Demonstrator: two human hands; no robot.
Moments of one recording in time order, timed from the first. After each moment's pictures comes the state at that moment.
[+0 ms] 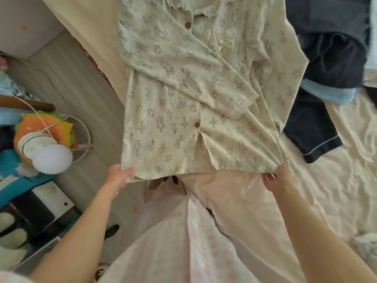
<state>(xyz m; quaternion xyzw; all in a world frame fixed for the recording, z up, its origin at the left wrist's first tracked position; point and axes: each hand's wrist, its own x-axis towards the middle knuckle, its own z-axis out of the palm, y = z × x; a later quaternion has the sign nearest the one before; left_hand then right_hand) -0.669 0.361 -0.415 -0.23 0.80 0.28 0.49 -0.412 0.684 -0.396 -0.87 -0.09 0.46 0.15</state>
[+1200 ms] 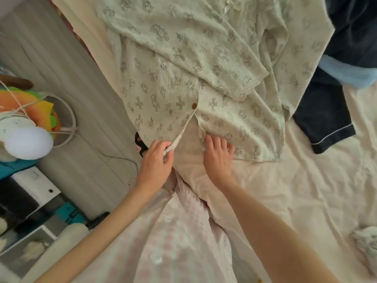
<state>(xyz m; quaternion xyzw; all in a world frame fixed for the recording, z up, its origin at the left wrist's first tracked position) -0.588 0.437 -0.415 0.21 0.87 0.29 0.34 -0.475 0.565 -0.456 -0.34 -0.93 0.10 -0.09</state>
